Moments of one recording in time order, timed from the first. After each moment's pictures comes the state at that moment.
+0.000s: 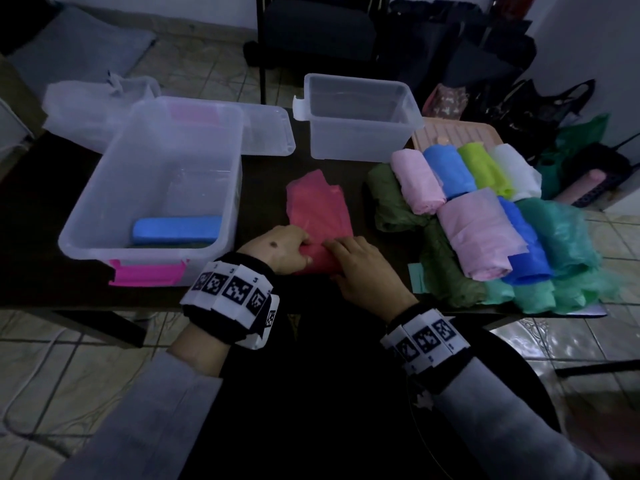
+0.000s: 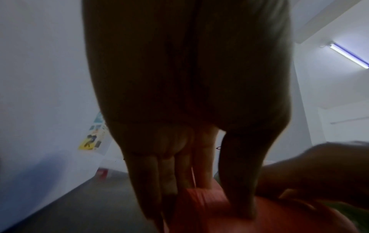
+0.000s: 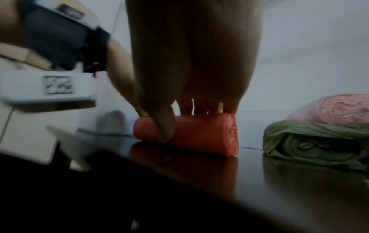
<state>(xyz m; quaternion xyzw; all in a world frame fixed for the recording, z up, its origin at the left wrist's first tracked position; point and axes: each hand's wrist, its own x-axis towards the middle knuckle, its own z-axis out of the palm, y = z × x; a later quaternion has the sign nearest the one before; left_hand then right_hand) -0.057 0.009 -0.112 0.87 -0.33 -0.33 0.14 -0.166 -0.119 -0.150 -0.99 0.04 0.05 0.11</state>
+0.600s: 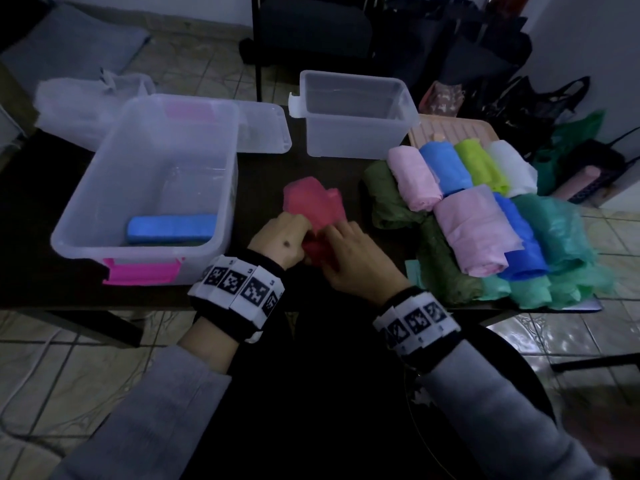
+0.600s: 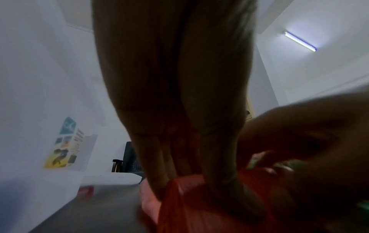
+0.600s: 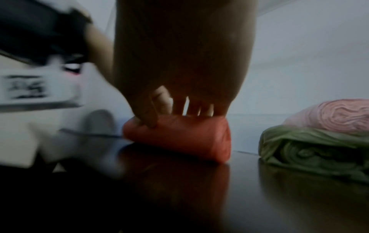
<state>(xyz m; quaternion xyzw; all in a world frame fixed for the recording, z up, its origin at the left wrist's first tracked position) -0.059 -0.001 -0.117 0.89 -0.35 -0.23 0.15 -0.155 -0.121 -0.145 -0.99 0.03 0.02 0.14</state>
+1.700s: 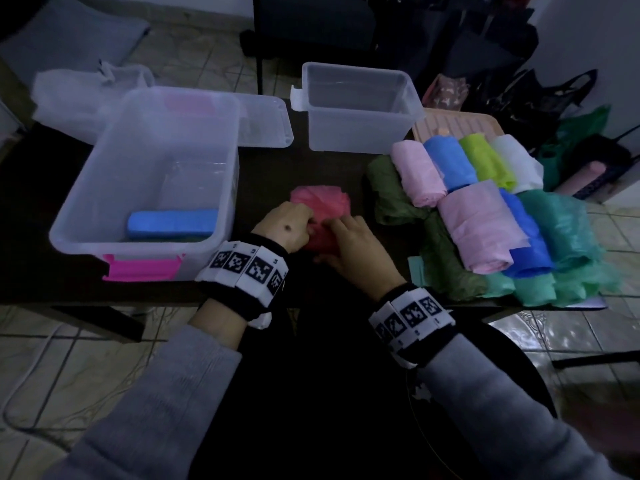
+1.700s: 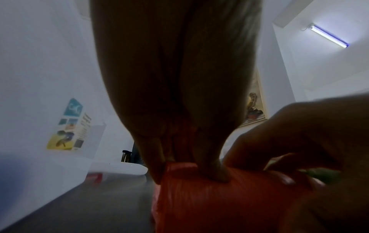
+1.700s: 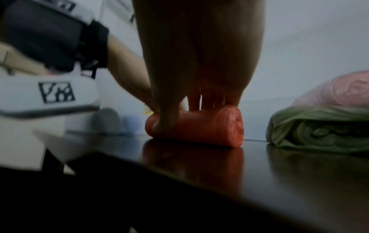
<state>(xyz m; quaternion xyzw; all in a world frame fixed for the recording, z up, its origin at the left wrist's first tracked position) -0.049 -0.011 -0.117 0.90 -0.33 -0.24 0.15 -0.144 -0.121 -0.154 -0.98 0.08 -0.01 0.16</state>
